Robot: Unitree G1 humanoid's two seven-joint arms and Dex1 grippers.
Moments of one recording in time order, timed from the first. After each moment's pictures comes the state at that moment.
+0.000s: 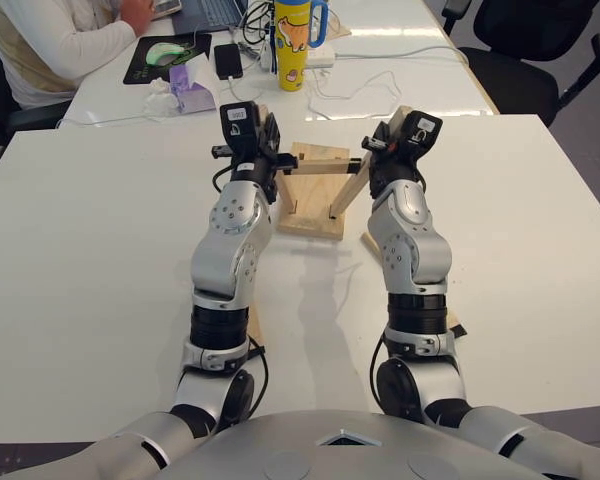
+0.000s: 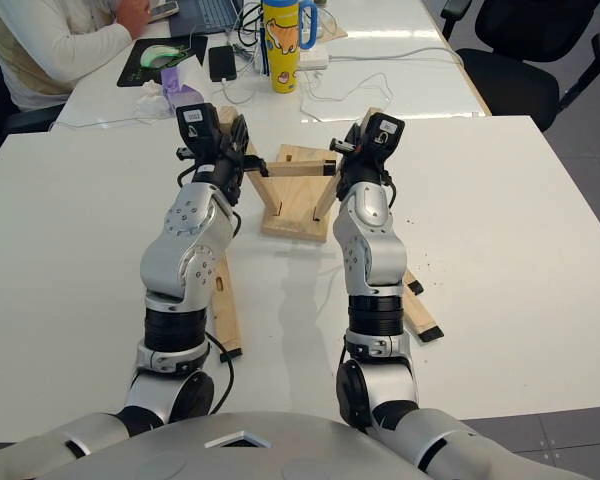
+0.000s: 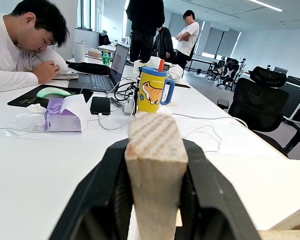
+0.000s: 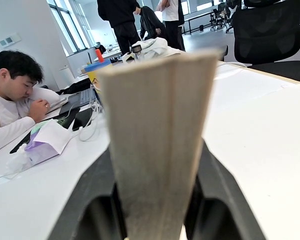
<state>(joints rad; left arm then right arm) -0.44 -0.17 -0.06 -0.22 -0.10 0.60 0.20 -0.47 0.16 -0.10 -0.04 0.18 0.46 -0.29</state>
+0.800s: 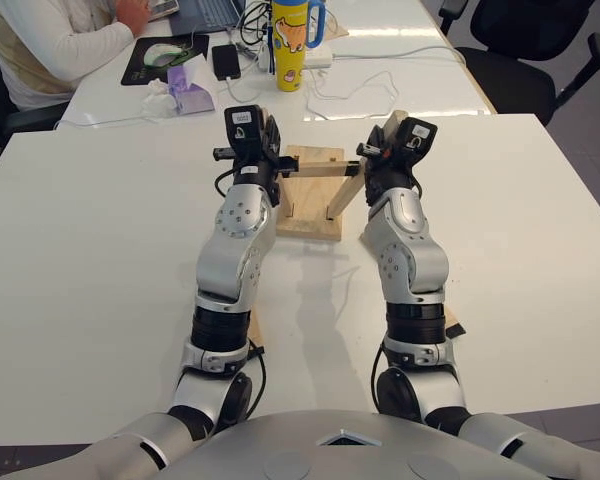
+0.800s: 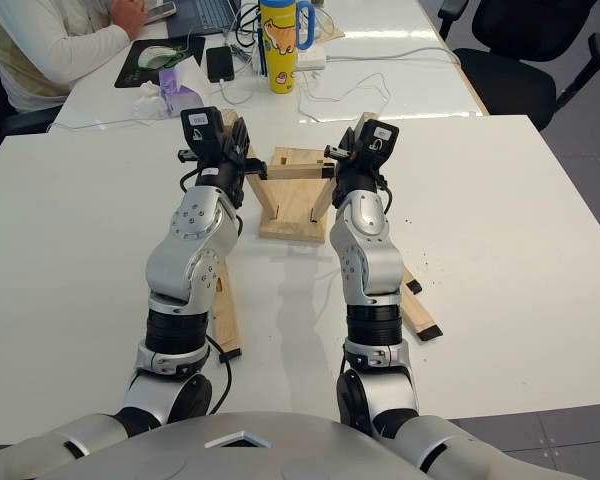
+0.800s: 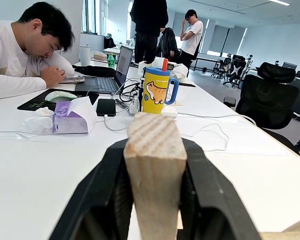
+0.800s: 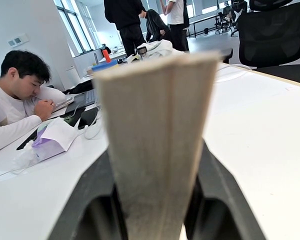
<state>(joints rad) -0.42 -0.15 -0.12 -0.20 -0.06 0.57 0.26 -0.42 0.16 -0.06 -0.07 0.19 0.45 -0.27</state>
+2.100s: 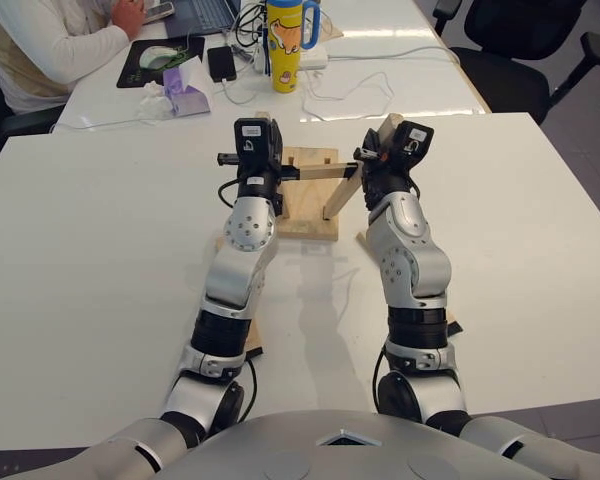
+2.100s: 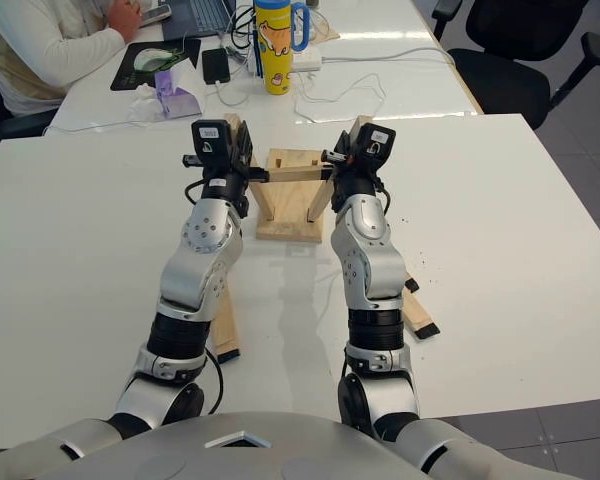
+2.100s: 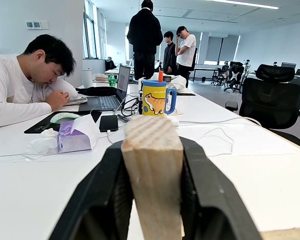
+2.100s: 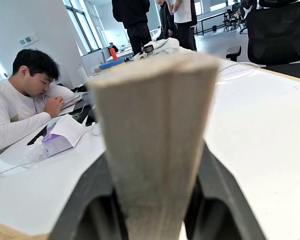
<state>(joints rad) -0.37 -0.10 -0.18 -0.11 -0.02 0.39 0.25 -0.40 0.15 -0.05 -0.11 0.20 0.48 -0.21</state>
